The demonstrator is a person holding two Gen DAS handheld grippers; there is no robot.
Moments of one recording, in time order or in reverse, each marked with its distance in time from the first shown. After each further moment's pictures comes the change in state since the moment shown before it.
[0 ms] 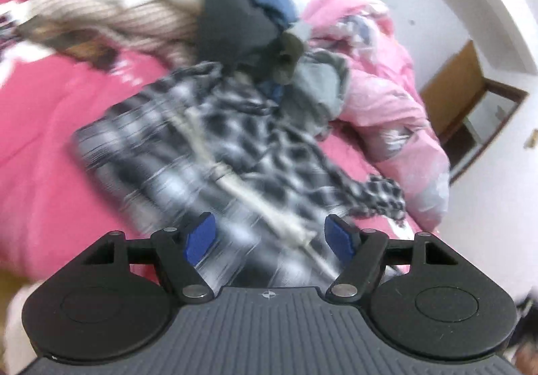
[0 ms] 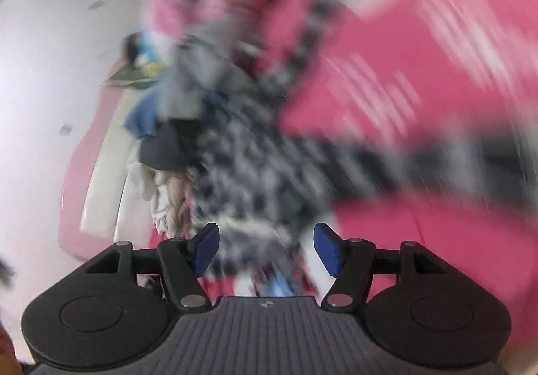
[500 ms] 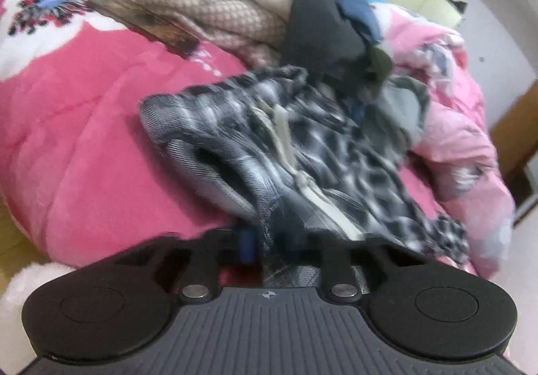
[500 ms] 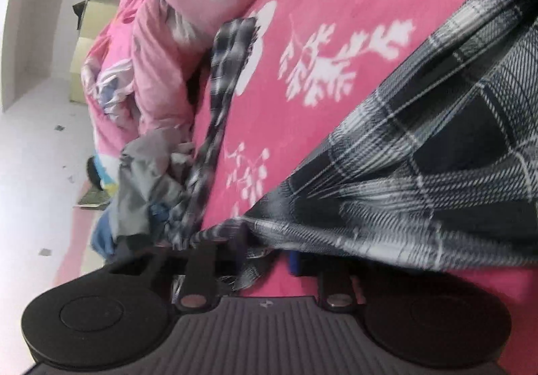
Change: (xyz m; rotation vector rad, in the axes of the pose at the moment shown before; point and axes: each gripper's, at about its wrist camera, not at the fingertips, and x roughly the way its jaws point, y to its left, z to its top) left arm 0.036 0.020 -0.005 -0.128 -0.119 0.223; right arm 0.004 -0.071 0.021 0.126 -0.412 -0.007
